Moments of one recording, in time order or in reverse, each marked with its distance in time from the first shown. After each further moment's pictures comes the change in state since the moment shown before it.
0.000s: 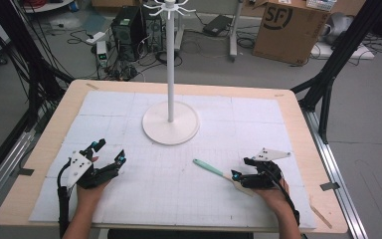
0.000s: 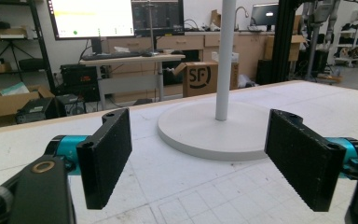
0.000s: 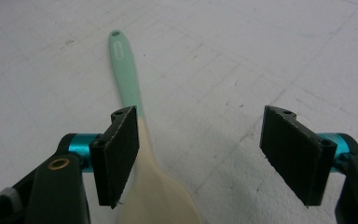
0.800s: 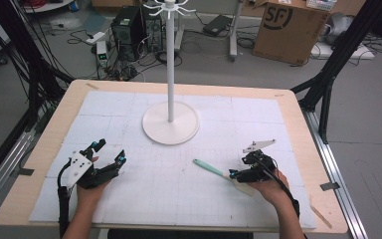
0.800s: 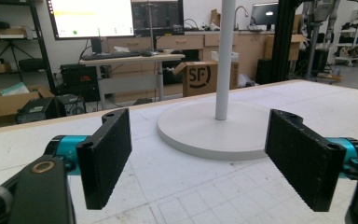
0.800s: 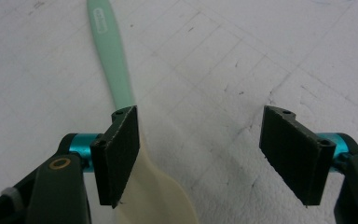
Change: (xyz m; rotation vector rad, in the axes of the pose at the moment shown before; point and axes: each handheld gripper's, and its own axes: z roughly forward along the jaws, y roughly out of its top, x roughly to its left) left arm 0.000 0.000 0.000 0.004 -0.002 0.004; right arm 0.003 0.030 0.011 0.242 -0.035 -0.029
